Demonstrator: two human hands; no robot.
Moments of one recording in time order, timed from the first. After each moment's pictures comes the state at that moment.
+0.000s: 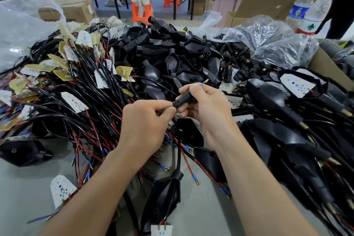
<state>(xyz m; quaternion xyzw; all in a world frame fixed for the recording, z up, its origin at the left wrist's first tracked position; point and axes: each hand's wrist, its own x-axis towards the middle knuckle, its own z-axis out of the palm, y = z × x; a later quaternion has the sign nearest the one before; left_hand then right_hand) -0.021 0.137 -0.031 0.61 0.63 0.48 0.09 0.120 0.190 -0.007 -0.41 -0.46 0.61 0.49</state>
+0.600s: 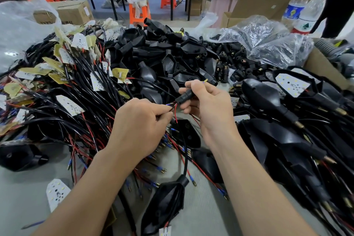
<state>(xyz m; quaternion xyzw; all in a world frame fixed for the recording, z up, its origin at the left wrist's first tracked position) -0.026 0.131 -0.018 0.69 0.62 0.37 -0.03 0.121 0.193 -0.007 -0.40 -0.41 0.61 0.55</state>
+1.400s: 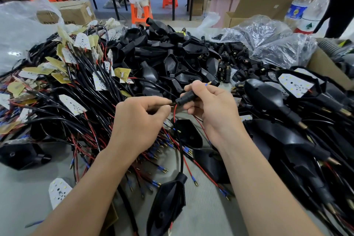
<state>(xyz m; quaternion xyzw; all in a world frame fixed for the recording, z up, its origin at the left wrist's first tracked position) -0.030 0.137 -0.021 0.59 0.64 0.47 0.12 0.127 0.200 -0.013 -0.39 -0.43 0.63 0.52</state>
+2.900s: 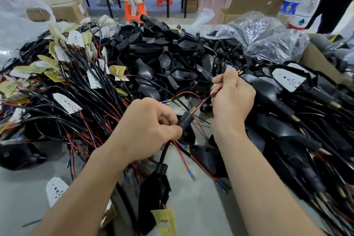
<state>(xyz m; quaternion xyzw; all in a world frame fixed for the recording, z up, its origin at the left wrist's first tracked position) -0.030 0.128 -0.012 0.73 0.56 0.32 0.22 0.138 0.208 -0.013 -0.52 -0.36 0.37 0.69</state>
